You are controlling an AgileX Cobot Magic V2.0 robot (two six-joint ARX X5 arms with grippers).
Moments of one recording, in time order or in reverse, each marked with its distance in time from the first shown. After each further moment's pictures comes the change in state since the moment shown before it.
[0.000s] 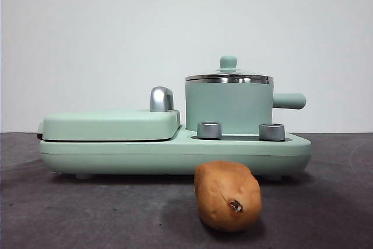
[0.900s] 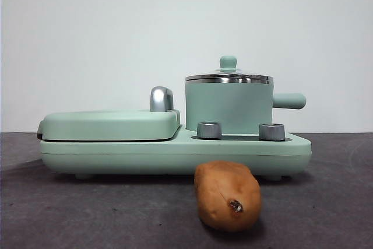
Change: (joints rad) left arm -0.124 0.753 0.677 -0.259 0.442 0.207; right arm 0.000 0.583 0.558 -0.279 -0.499 -0.200
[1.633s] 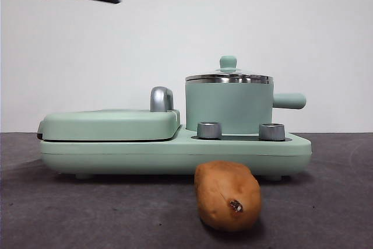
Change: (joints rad) left arm -0.176 0.266 0.221 -0.013 0.007 0.019; right arm 0.000 0.005 0.000 -0.011 0.000 -0.024
